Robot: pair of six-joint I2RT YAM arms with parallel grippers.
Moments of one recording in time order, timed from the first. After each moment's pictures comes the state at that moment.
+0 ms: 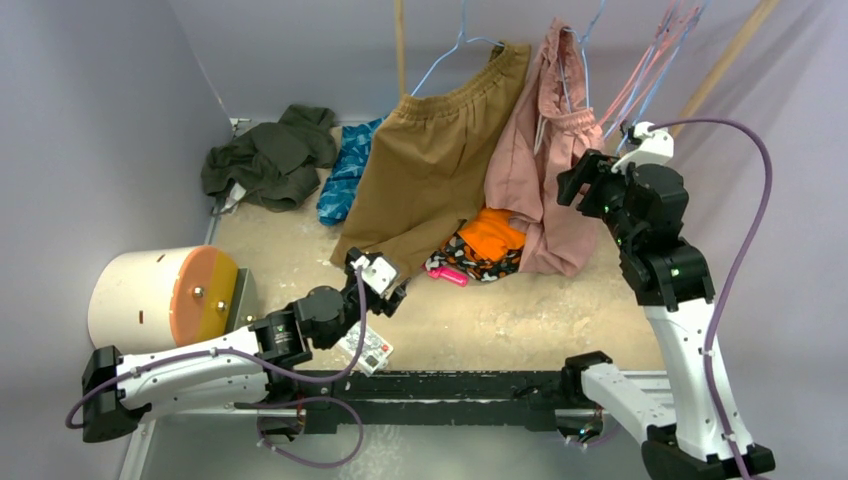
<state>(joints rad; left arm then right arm) -1.18 0.72 0.47 0.14 -0.51 0.14 0.20 0.91 1.30 -0.68 0.14 0.31</state>
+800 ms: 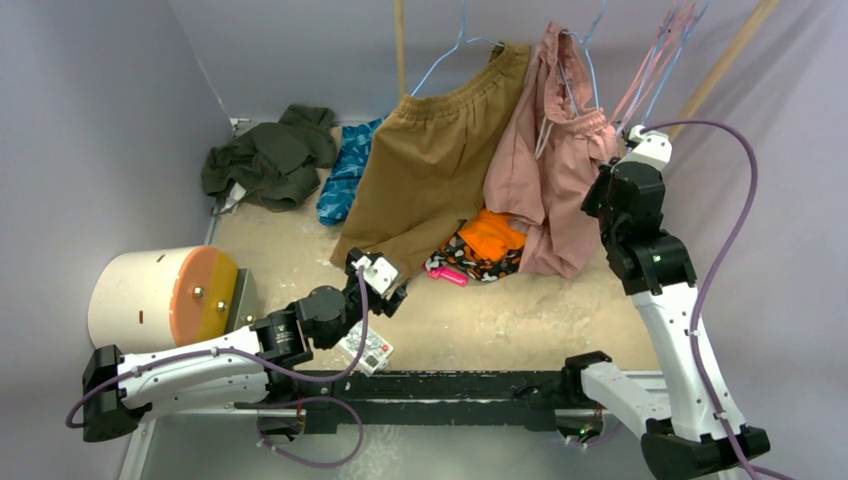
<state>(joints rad) -1.18 0.73 0.47 0.13 -0.52 0.13 0.20 0.94 1.21 -0.65 0.42 0.30</state>
